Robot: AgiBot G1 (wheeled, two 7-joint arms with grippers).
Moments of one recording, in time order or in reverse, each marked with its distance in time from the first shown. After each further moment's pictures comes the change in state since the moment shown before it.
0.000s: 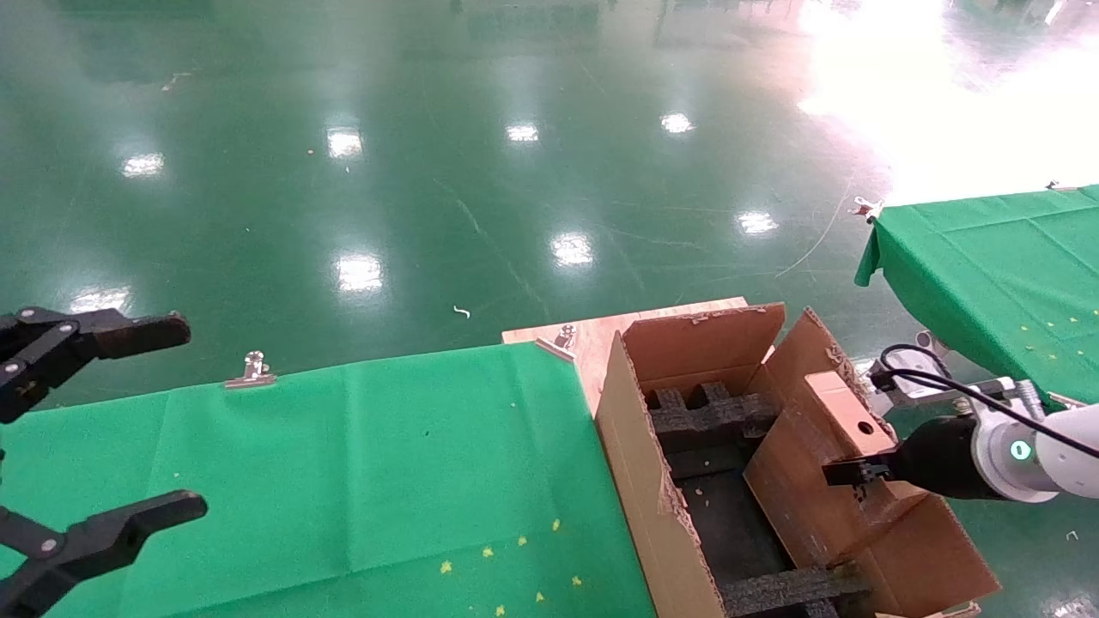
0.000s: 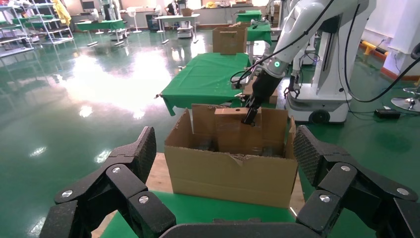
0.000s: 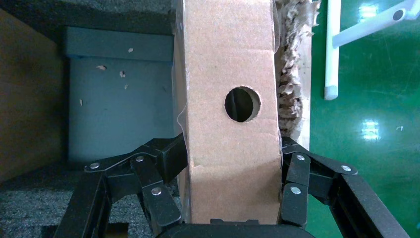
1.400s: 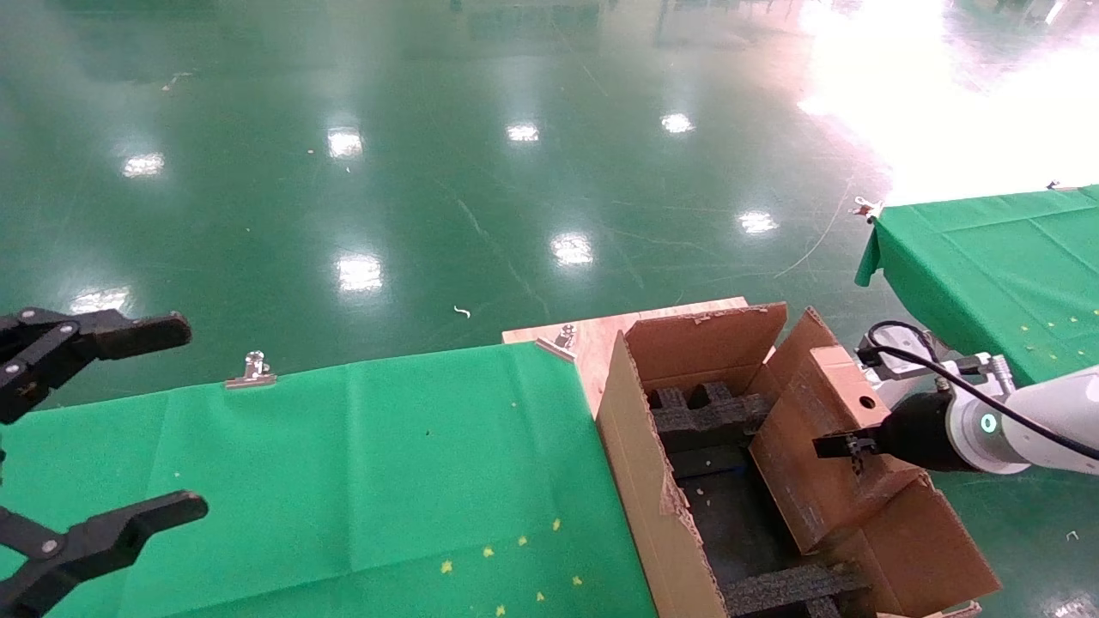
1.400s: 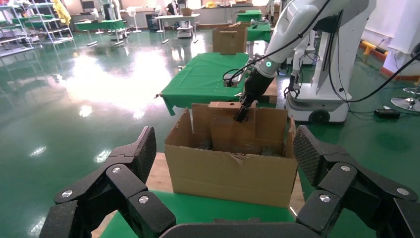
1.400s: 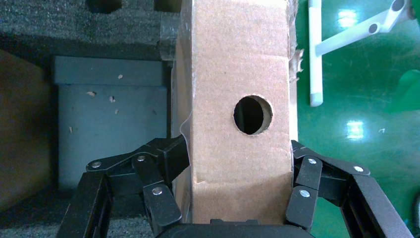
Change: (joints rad) left arm 0.000 0.000 0.000 0.000 0.000 0.000 0.000; right arm -0.014 -0.076 -0.006 -0.007 -0.156 -0.007 0.206
